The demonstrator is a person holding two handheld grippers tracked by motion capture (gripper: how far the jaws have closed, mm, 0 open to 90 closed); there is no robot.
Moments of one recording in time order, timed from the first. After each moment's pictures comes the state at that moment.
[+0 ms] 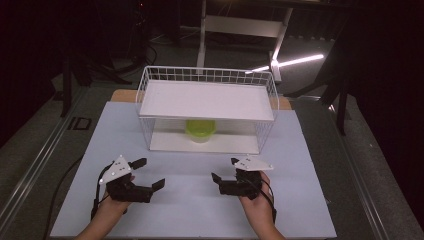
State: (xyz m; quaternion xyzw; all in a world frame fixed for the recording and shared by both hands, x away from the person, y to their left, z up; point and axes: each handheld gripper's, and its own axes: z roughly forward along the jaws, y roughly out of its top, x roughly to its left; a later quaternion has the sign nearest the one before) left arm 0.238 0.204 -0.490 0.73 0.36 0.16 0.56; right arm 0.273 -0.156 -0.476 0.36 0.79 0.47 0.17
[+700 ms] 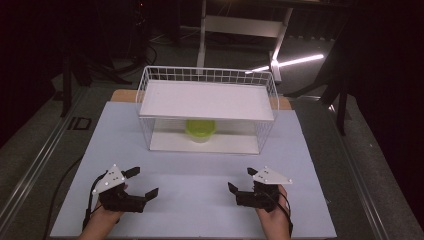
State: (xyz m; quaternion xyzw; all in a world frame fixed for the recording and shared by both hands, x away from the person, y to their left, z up) left arm 0.223 0.216 -0.505 0.73 0.37 0.16 0.55; right arm 0.250 -0.200 -0.492 0.37 0.78 0.46 0.19
